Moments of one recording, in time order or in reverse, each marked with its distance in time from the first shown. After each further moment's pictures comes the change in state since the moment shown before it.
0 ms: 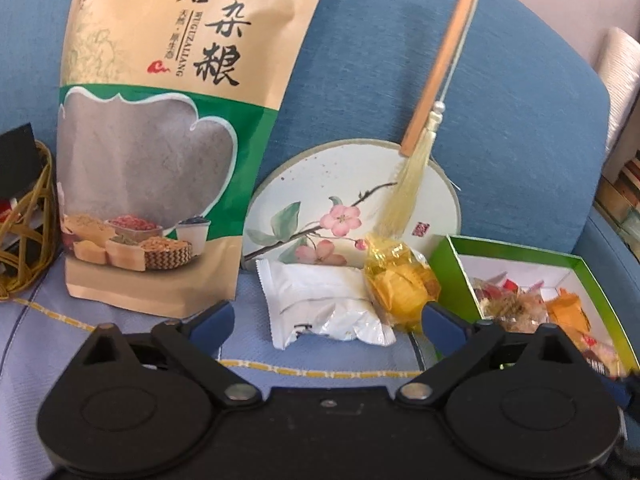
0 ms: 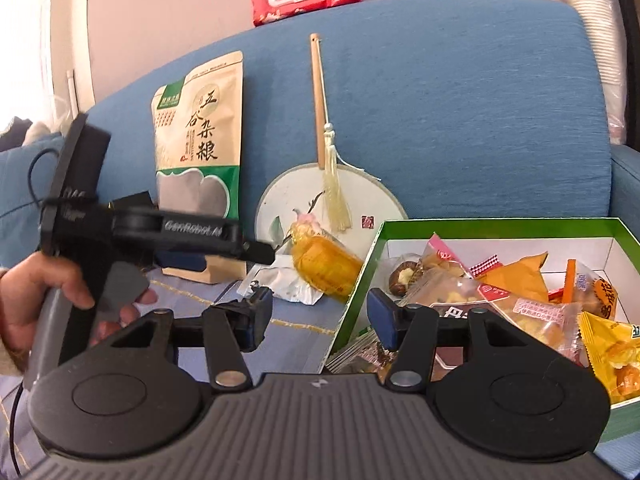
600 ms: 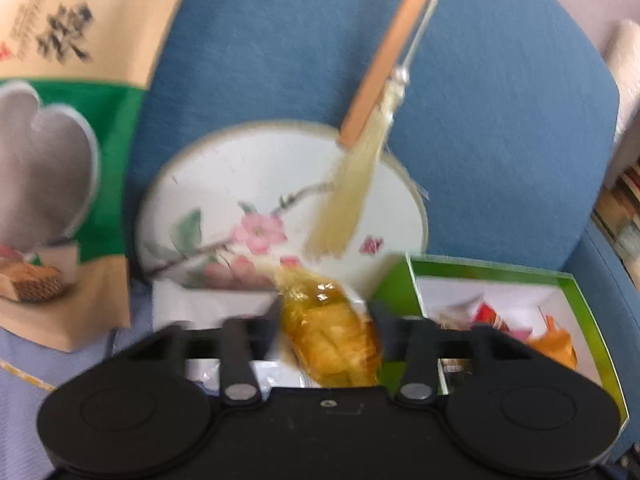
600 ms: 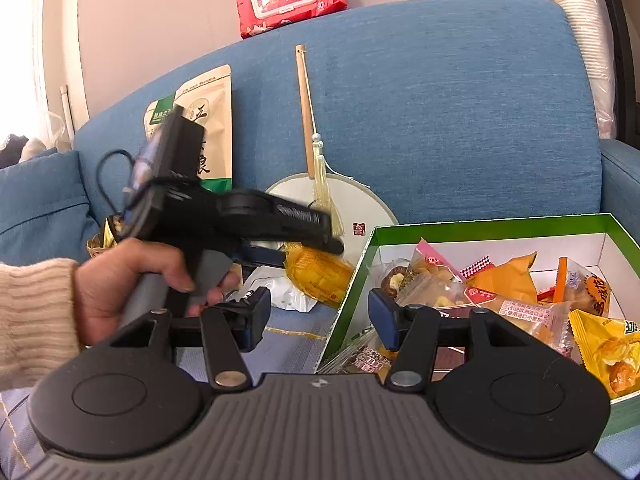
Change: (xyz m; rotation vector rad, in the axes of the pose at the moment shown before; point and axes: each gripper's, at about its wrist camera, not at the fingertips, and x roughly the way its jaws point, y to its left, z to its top) left arm 0.066 -0.038 0.020 -0.030 0.072 -0.092; right arm -0.009 -0.011 0.002 0.039 -0.024 0.007
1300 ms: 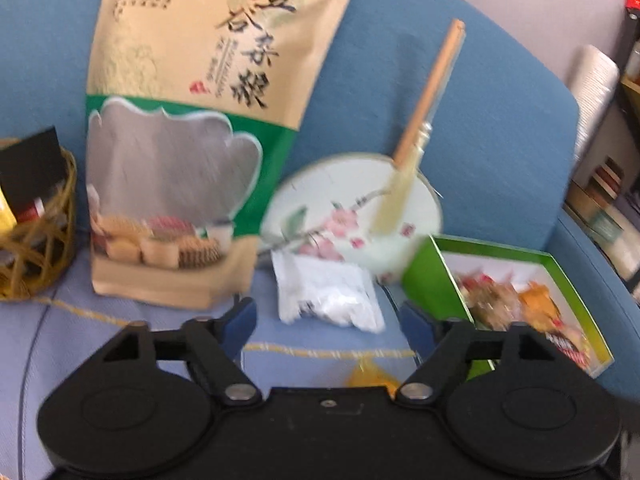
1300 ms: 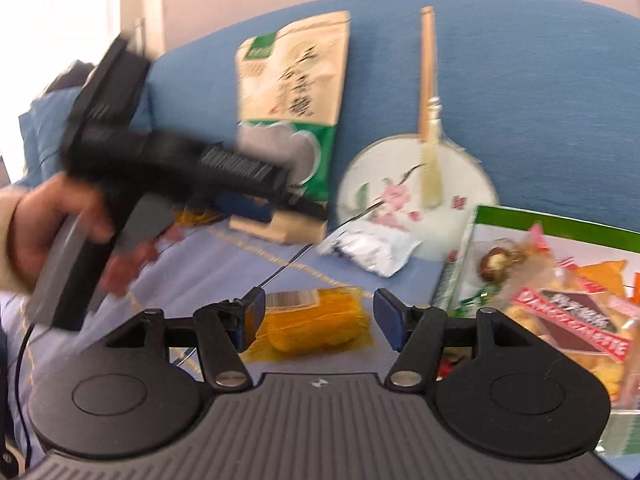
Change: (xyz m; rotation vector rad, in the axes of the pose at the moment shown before) left arm -0.104 0.053 -0.029 0.045 -0.089 0.020; right arm 0.022 0.061 -0.026 -0.203 0.117 0.162
